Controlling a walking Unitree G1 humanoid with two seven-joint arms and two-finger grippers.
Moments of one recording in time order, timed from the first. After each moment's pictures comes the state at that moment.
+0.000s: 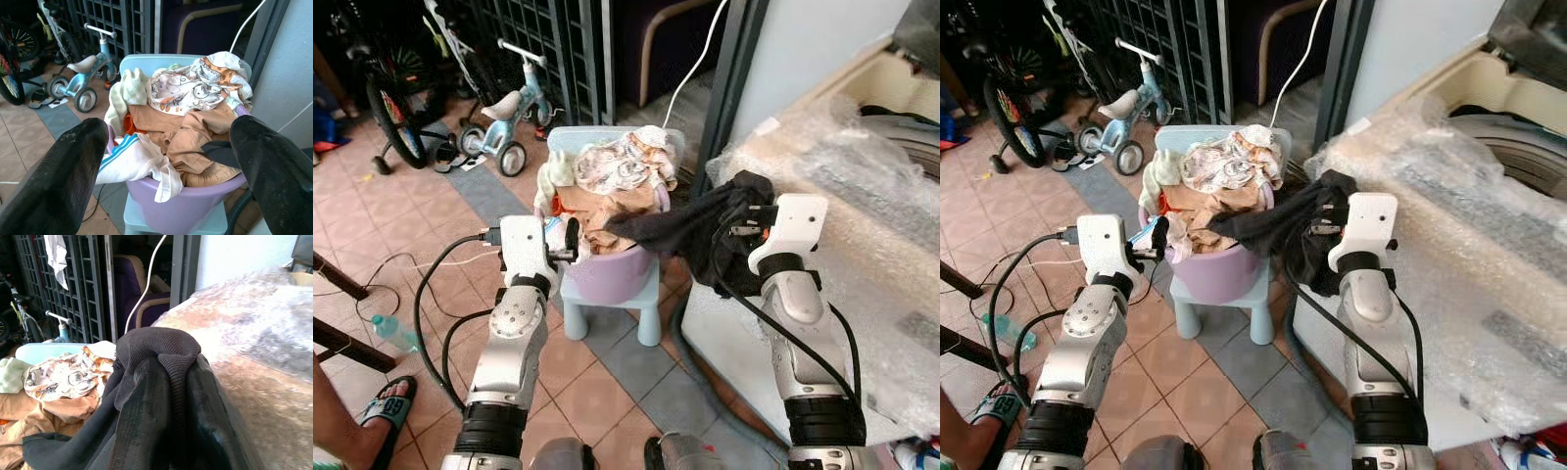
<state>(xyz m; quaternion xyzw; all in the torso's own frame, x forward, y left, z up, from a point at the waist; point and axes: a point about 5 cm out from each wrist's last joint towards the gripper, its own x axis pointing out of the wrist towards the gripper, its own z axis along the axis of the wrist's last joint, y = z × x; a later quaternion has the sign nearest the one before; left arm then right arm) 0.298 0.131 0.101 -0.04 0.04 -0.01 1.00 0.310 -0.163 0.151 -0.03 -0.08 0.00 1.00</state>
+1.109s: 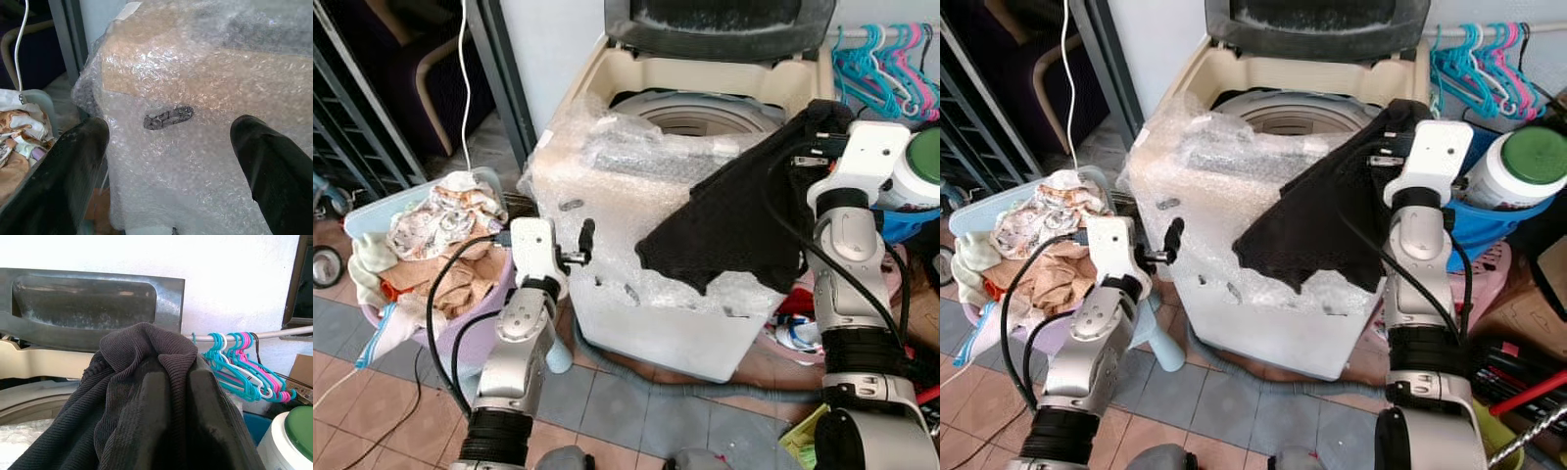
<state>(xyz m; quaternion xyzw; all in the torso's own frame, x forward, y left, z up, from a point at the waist) 0.292 0.129 0.101 -0.04 0.03 -0.04 1.00 0.345 -0.207 0.202 -0.06 -0.17 -0.09 0.98</state>
